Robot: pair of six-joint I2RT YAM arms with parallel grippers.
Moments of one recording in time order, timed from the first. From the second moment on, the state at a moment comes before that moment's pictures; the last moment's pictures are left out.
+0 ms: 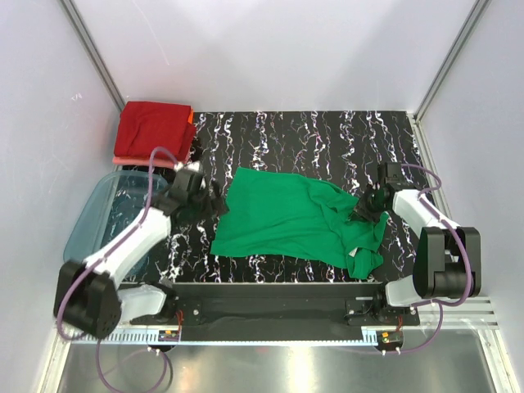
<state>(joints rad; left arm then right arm) -0.39 1.17 0.79 -0.52 0.00 -0.61 -0.01 1.45 0.84 -0.55 -0.23 0.60</state>
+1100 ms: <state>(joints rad) -0.28 2.18 1.55 -0.19 0.13 -0.53 -0.01 1.40 0.94 -0.57 -0.25 0.56</state>
